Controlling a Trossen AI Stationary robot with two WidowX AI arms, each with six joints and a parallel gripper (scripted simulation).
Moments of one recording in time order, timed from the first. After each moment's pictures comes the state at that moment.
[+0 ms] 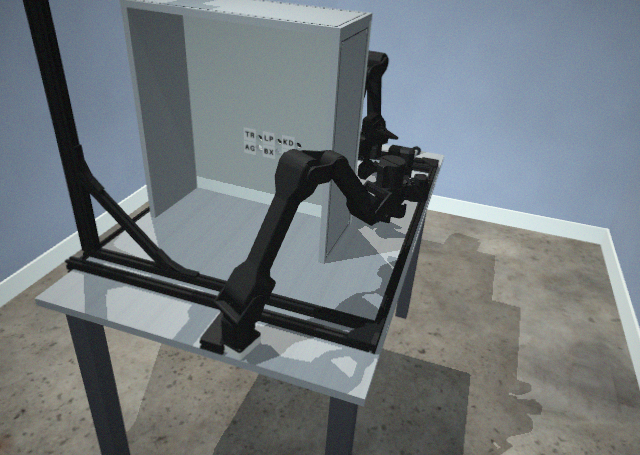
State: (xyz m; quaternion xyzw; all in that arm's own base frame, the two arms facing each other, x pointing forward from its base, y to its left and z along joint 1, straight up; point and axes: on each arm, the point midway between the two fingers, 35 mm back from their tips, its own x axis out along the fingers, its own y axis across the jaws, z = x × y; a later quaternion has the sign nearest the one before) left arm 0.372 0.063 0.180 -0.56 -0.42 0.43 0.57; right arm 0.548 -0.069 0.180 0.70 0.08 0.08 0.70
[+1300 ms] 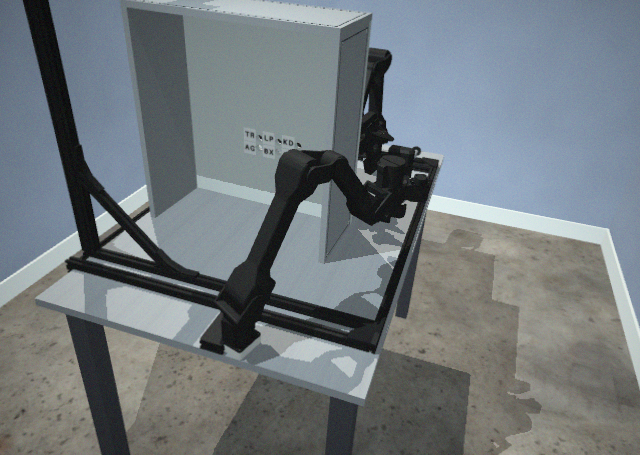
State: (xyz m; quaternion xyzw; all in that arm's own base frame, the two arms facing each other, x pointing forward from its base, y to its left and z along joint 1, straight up) left arm 0.396 0.063 0.194 -0.50 -0.29 0.41 0.71; right arm 0.548 -0.069 0.180 0.70 0.08 0.08 0.70
